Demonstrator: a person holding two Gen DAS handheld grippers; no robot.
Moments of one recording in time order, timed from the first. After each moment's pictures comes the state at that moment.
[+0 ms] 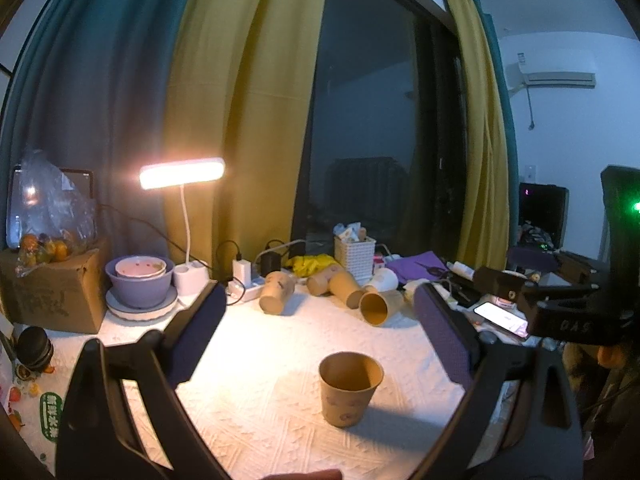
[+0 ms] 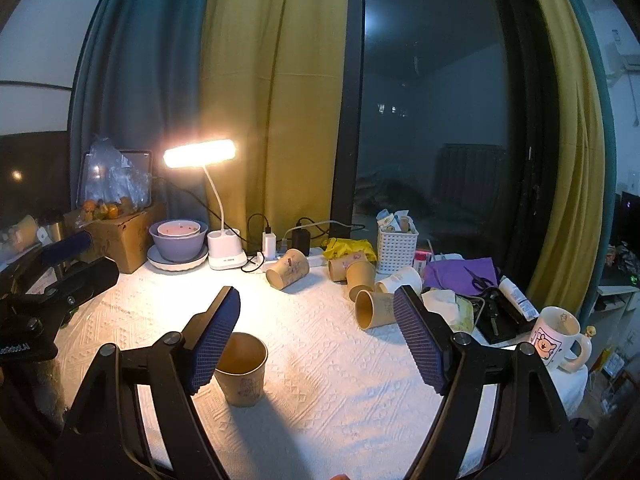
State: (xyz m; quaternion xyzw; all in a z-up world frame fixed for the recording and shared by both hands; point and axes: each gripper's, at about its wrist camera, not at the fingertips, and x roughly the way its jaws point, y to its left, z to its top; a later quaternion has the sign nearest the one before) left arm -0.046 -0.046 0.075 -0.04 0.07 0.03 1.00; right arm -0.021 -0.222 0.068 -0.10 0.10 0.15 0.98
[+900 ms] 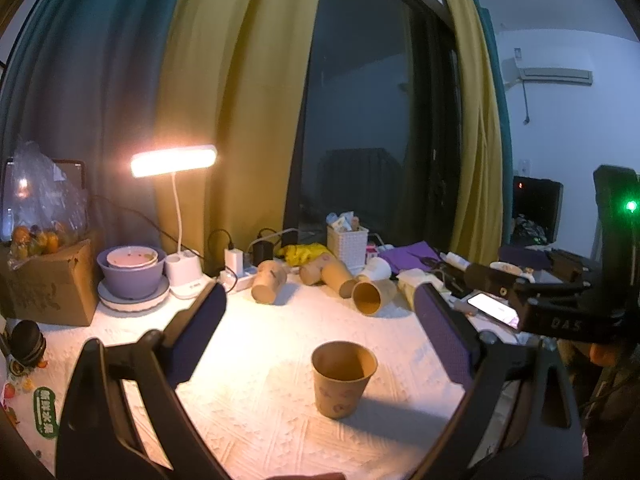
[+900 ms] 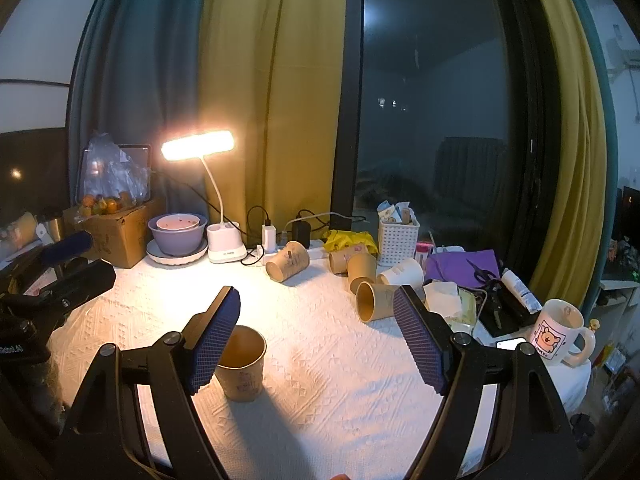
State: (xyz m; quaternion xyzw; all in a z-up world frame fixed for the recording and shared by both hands) left arm -0.042 -0.048 0.070 -0.05 0.08 0.02 1.00; right arm -0.016 -0.220 0.060 -0.10 0.11 0.15 0.98
